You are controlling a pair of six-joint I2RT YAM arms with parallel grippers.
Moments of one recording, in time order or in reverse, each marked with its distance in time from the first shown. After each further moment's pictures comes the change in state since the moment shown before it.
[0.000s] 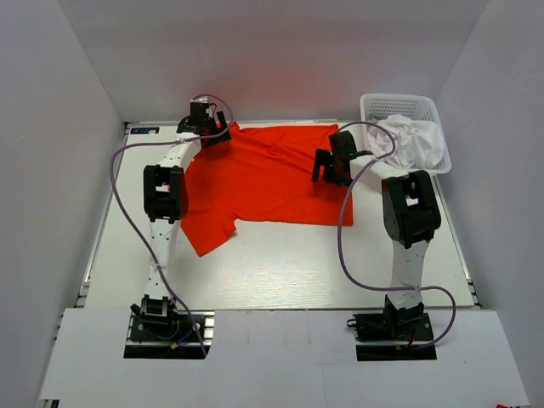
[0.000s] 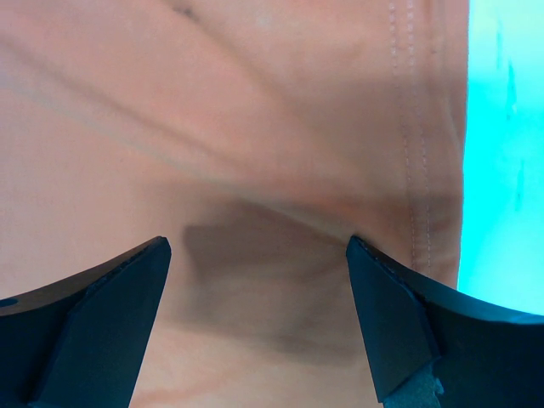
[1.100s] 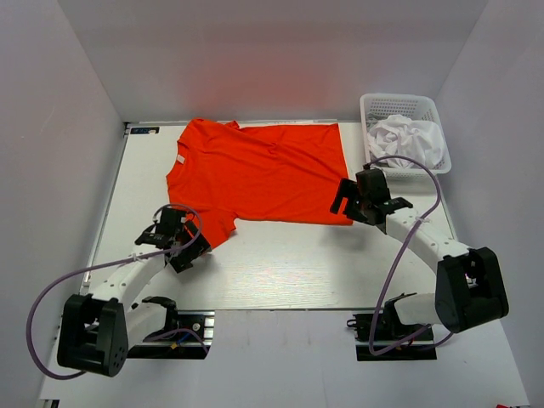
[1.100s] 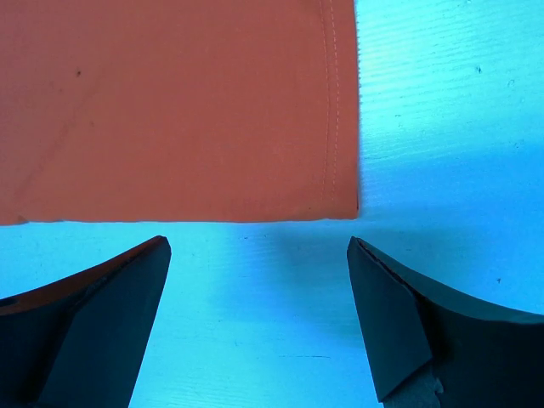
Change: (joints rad) left arm -0.071 -1.521 -1.762 -0.167 0.007 -0.460; right arm 0.021 -0.718 -0.642 0.024 0.028 0.168
